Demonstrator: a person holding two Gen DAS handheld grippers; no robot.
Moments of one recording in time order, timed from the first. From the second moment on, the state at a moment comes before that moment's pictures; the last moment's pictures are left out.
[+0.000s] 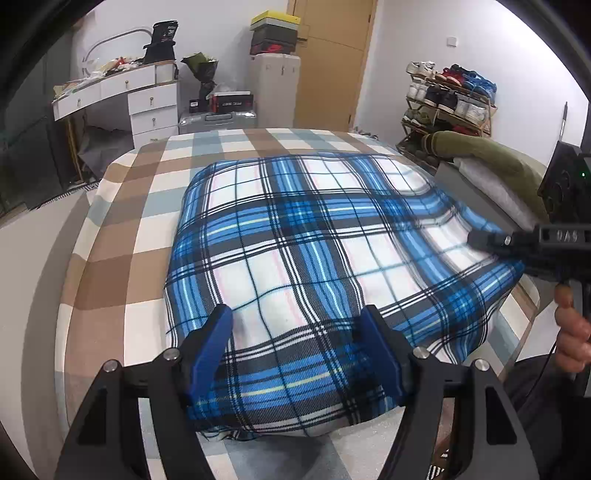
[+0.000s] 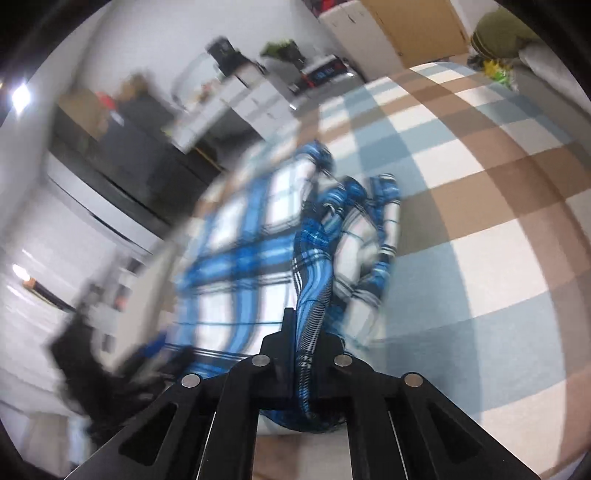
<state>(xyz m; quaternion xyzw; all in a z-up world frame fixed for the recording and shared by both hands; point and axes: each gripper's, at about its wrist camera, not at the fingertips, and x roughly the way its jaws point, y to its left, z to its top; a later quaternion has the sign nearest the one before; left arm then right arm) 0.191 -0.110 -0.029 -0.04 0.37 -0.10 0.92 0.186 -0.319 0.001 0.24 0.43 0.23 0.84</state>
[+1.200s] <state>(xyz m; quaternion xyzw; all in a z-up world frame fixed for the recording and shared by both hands) 0.184 -0.089 -0.030 -0.09 0.38 -0.12 0.91 0.233 -0.310 0.008 0.24 0.42 0.18 0.86</state>
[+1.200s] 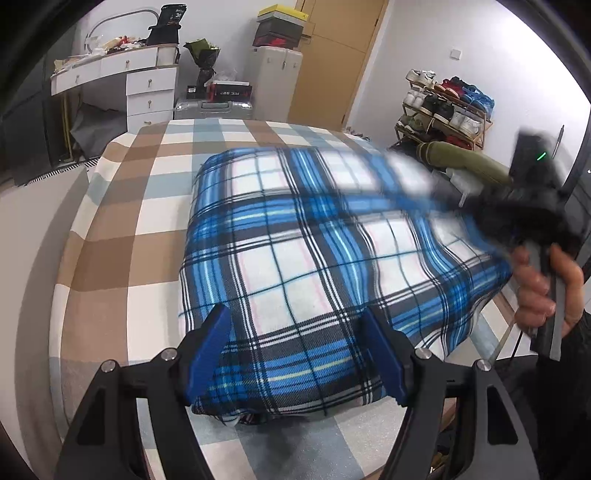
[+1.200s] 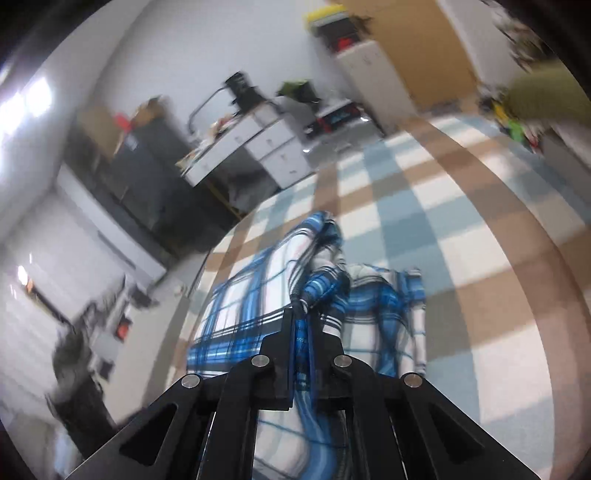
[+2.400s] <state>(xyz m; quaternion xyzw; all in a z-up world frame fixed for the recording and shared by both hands) 0.163 -0.047 -0.053 -0.18 0.41 -0.11 0.89 0.165 -0.305 -0.015 0.12 0.48 0.13 0.86</state>
